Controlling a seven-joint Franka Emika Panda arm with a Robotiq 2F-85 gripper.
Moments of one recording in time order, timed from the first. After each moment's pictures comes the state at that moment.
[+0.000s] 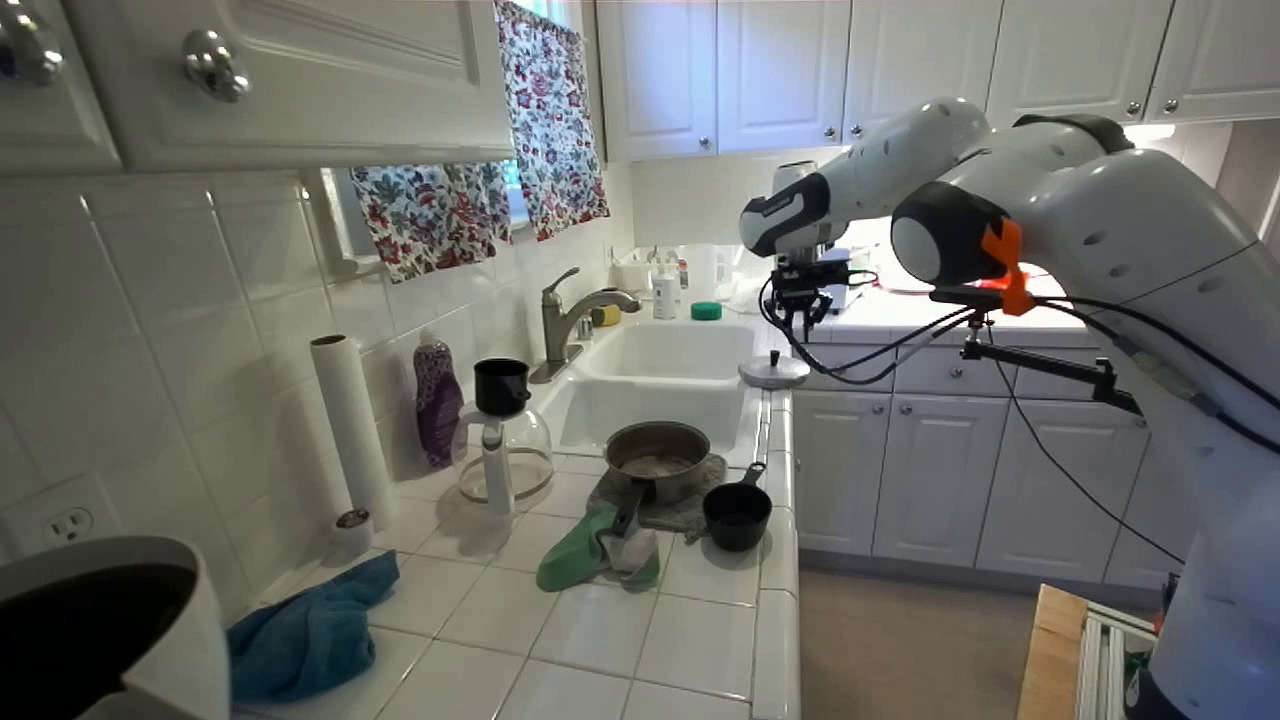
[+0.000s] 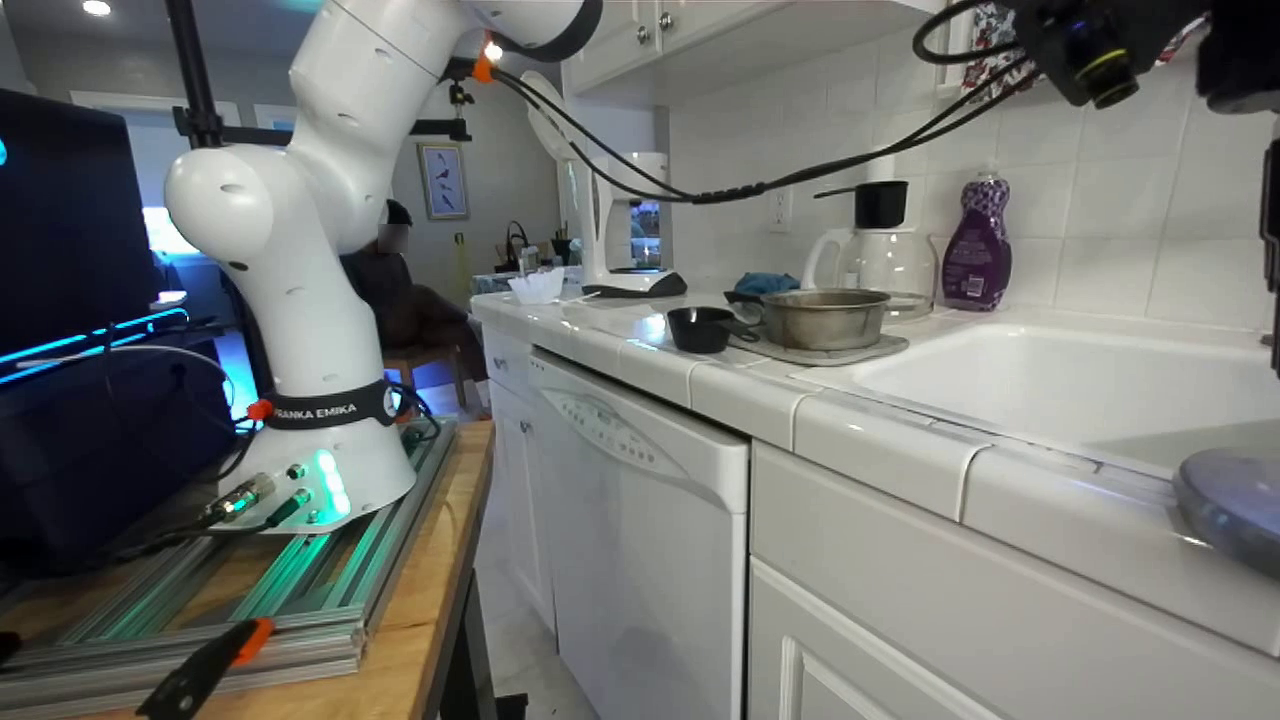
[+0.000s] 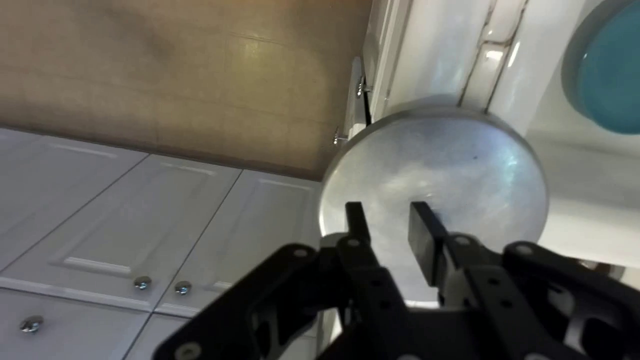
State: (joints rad) arm -0.16 0.66 -0.63 -1.32 0.25 2.00 0.23
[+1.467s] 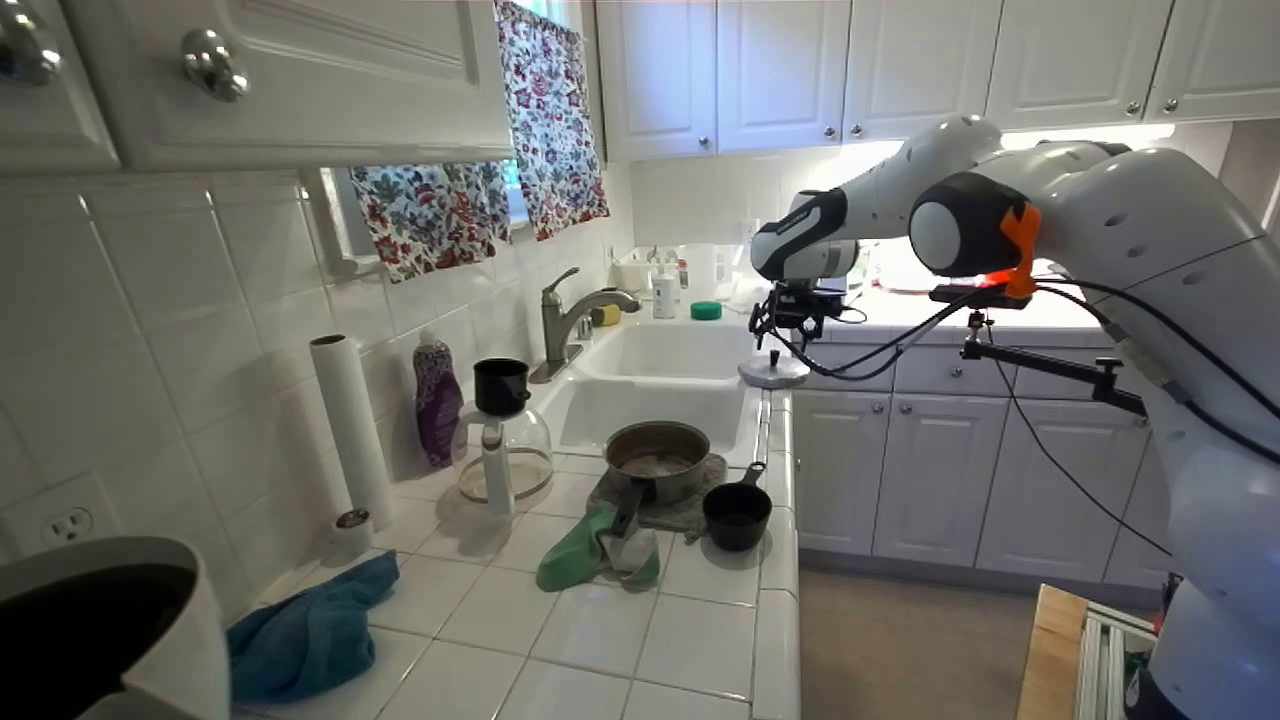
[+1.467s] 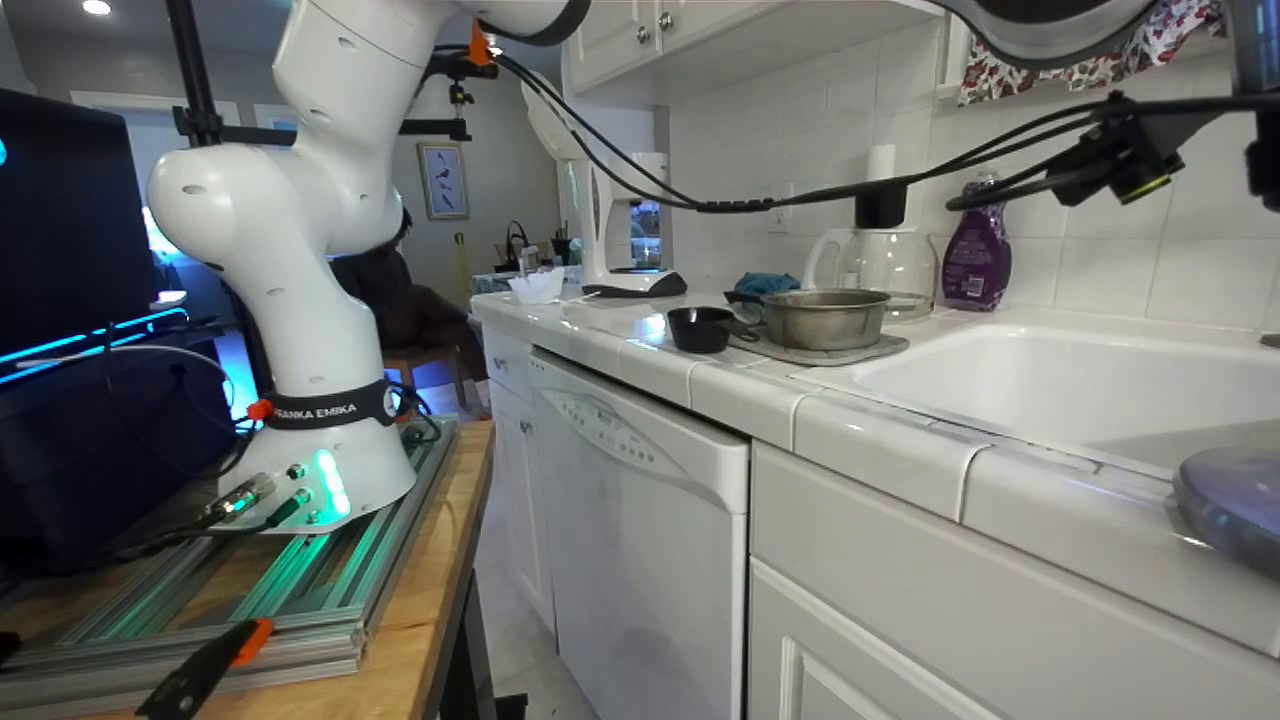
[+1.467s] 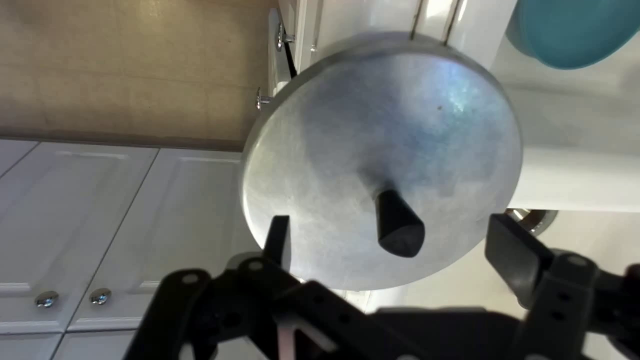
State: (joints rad) arm -0.41 0.67 -0.30 -1.36 0.26 2.29 0.23
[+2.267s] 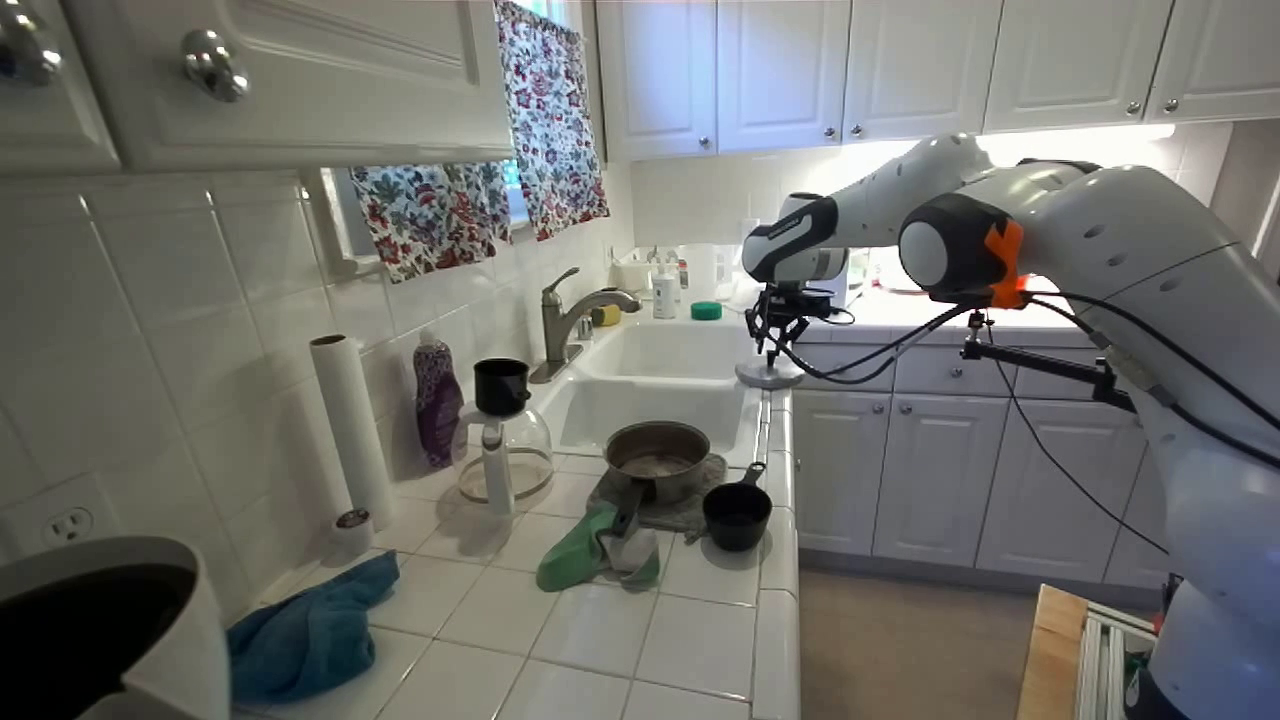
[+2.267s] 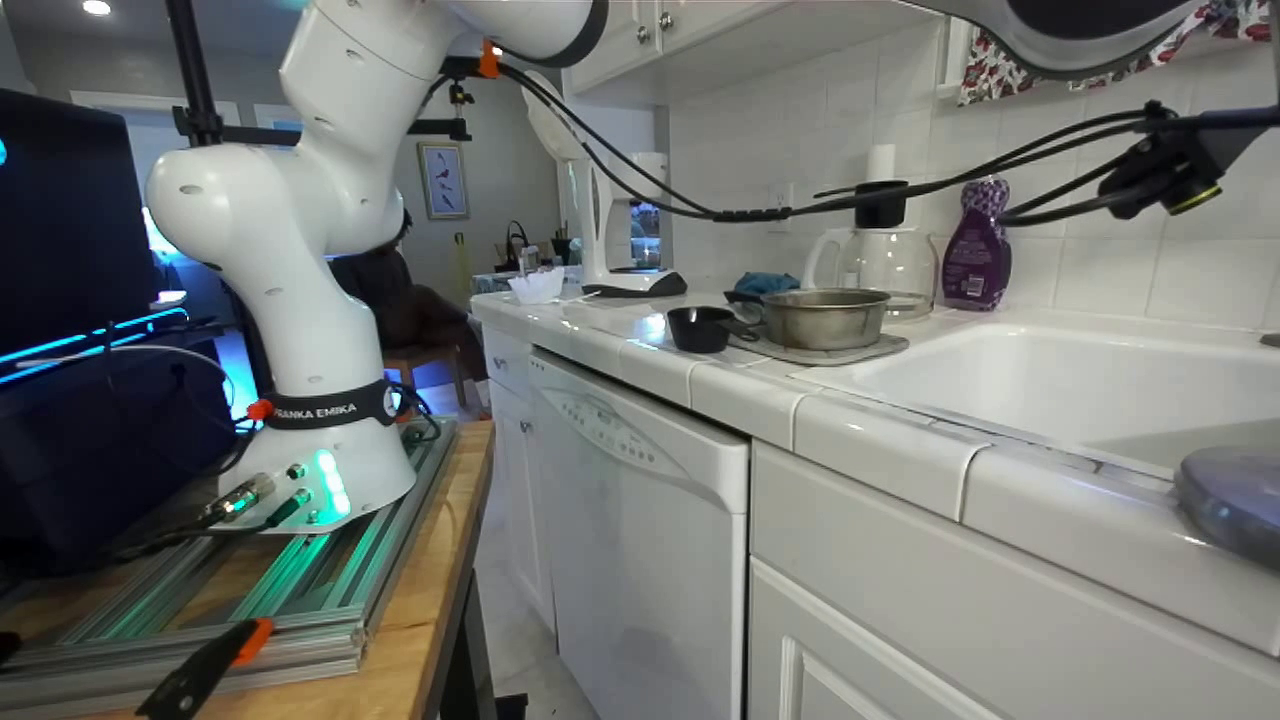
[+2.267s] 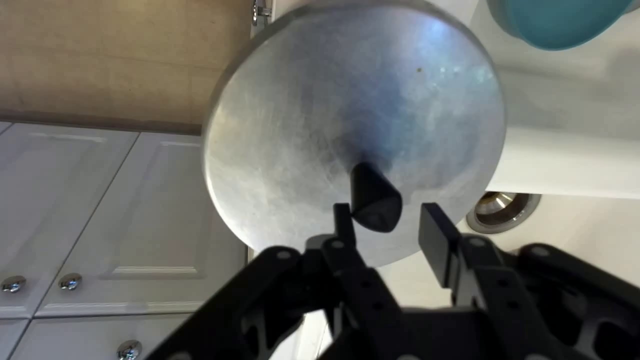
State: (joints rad) arm -0.43 0.75 -0.27 -1.25 0.26 2.28 0.23
